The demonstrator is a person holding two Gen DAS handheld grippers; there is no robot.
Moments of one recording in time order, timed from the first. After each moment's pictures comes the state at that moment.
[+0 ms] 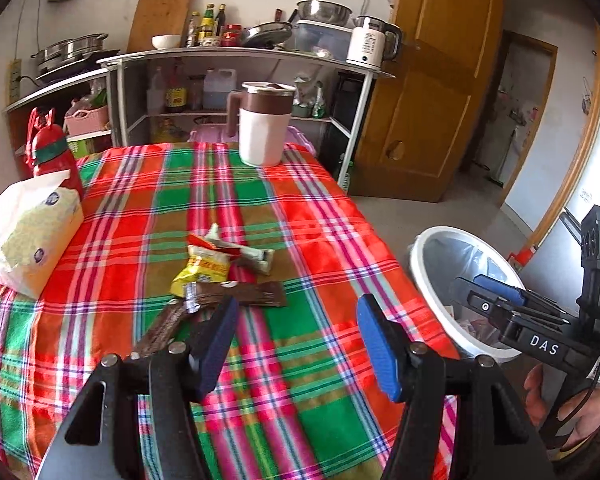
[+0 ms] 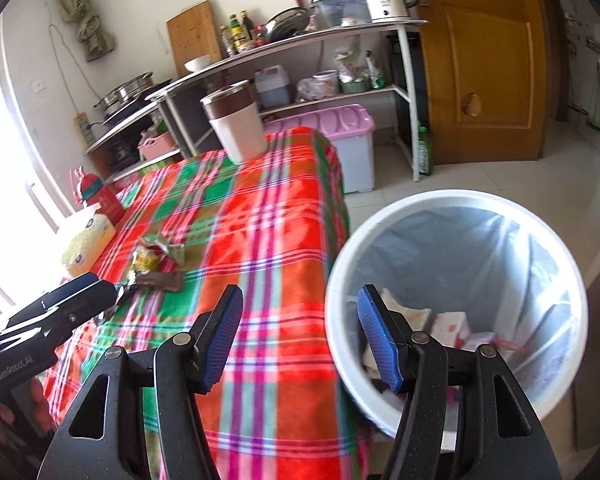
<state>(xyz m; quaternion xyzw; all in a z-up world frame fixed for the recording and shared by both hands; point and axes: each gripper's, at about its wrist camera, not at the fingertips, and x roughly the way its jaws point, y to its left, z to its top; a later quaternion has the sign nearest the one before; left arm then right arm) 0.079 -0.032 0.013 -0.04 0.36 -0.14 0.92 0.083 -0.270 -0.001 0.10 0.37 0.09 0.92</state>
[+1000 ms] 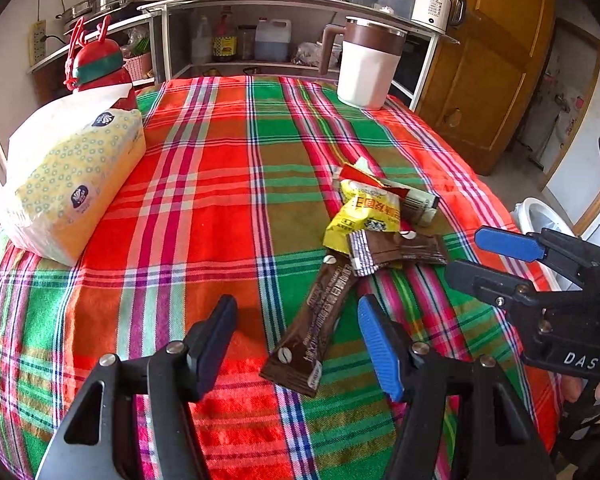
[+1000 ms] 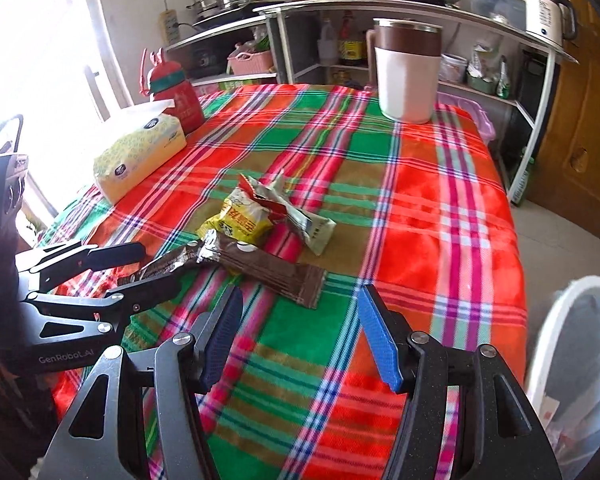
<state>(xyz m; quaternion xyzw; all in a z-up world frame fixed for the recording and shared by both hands) 0.121 0.051 -0.053 -0.03 0.43 -0.08 0.90 0.151 -0.125 -0.037 -0.04 0.43 0.24 0.87</state>
